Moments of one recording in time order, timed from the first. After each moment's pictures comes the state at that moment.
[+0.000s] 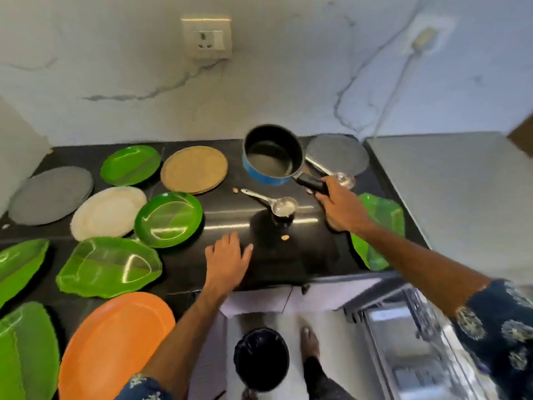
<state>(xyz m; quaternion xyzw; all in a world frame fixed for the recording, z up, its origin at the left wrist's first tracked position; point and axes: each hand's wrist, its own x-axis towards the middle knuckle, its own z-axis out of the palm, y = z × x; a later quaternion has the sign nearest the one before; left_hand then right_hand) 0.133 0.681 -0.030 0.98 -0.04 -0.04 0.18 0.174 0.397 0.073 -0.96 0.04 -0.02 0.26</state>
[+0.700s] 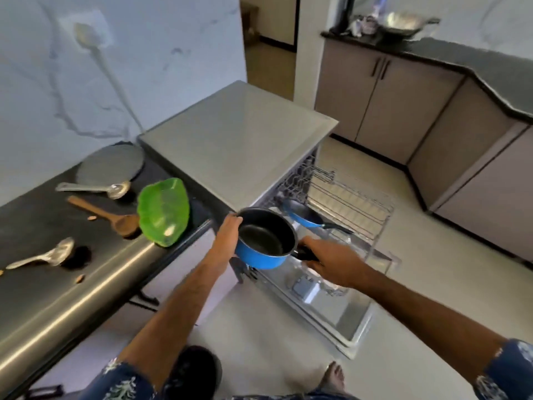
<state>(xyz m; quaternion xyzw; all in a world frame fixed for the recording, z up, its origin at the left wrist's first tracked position) -0.058 0.271 0.012 0.72 -0.07 -0.41 0.56 -0.288 0.140 0.012 -0.95 0.22 0.07 0.22</state>
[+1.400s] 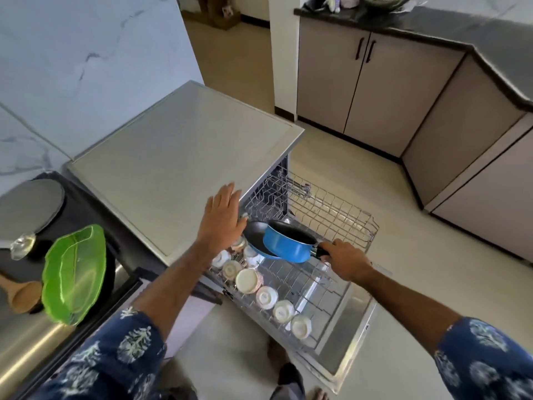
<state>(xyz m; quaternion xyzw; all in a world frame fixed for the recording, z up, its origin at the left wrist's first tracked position) -0.026 0.023 -0.030 0.83 -0.56 -0.03 0.05 -0.322 -0.122 -0.114 -0.90 0.36 0.15 0.18</state>
